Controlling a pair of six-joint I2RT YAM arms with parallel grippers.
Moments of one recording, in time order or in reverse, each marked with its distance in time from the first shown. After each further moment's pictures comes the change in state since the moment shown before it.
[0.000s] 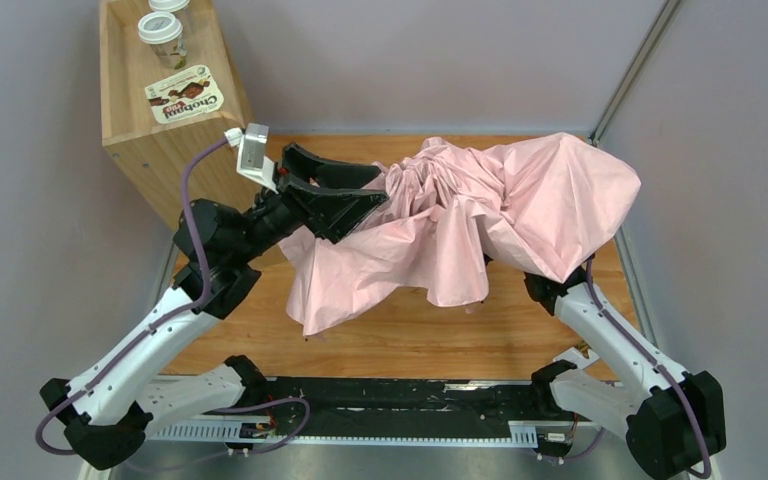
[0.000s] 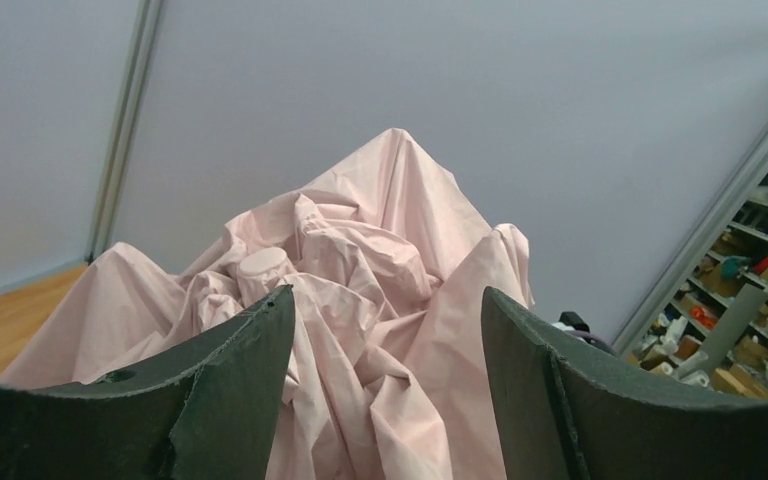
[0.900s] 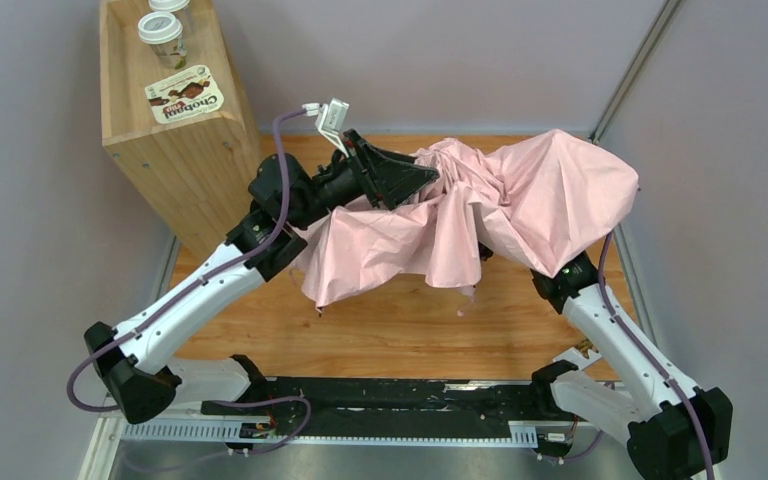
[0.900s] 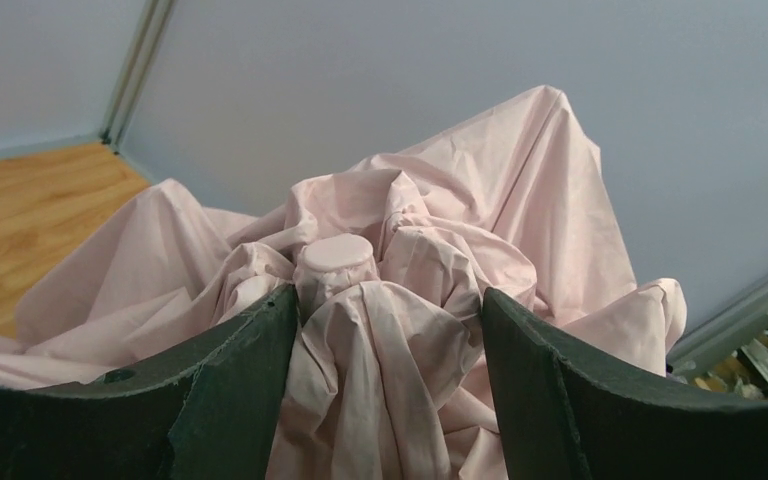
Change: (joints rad) left arm -0.019 0.333 0.206 -0.097 -0.020 -0.056; right arm -0.013 -0.031 0.086 -0.366 0.037 -0.209
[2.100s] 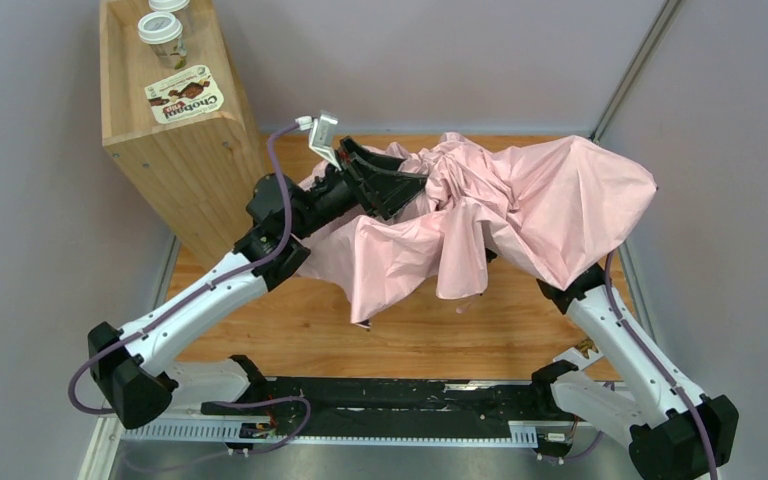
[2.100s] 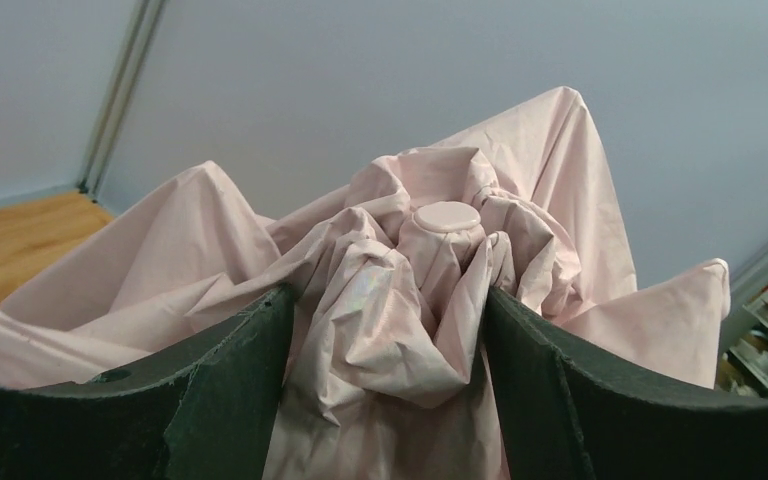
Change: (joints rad) left arm -0.002 -0.089 -0.215 0.229 -0.034 -0.008; right arm 0.008 -0.032 0.041 -0.082 -0.042 -0.102
